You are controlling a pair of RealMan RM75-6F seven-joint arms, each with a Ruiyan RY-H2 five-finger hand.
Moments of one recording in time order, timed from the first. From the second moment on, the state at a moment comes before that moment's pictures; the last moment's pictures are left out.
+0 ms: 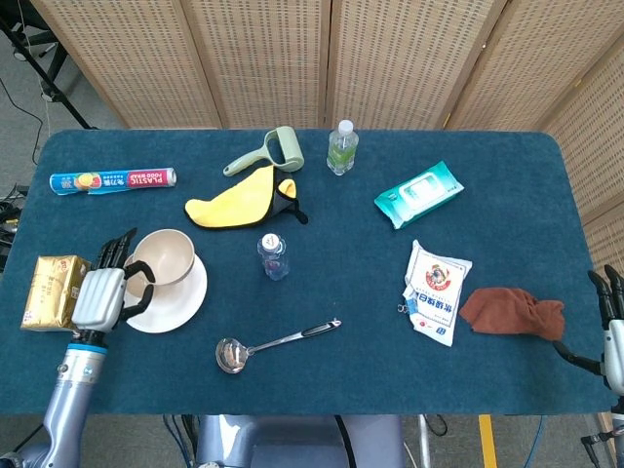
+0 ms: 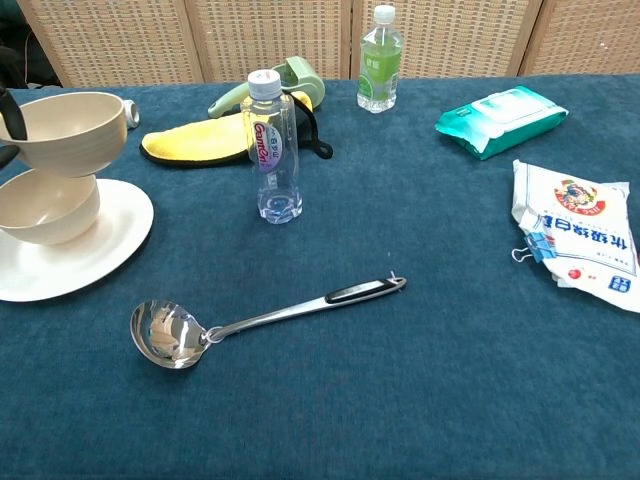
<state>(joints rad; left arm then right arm) -0.34 -1.37 -0.15 -1.74 1.28 1.33 0.18 0.02 -1.07 0.14 -1.67 -1.41 1.54 0.06</state>
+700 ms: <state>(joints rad) -0.50 -1.69 -0.16 -1.50 1.28 1.14 0.34 0.02 -1.06 0.14 -1.66 -1.39 1.53 0.07</state>
